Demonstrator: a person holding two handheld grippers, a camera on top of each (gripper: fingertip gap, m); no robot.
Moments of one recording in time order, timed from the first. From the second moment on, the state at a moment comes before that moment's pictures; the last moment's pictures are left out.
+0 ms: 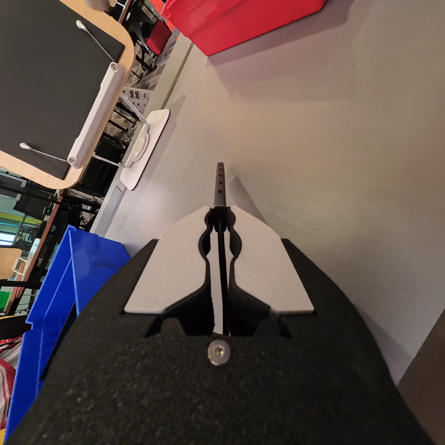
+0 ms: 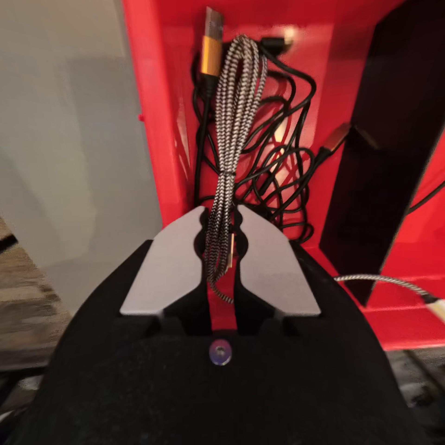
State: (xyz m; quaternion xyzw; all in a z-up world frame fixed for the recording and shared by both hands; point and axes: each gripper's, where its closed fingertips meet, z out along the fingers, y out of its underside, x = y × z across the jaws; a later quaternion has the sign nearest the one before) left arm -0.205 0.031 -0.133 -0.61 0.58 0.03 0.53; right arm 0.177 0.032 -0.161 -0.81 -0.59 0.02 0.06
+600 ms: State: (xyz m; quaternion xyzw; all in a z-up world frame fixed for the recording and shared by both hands) left arm -0.211 0.033 -0.137 -0.62 0.58 0.02 0.53; right arm 0.247 0.105 -0.131 -0.92 -0.28 -0.24 0.13
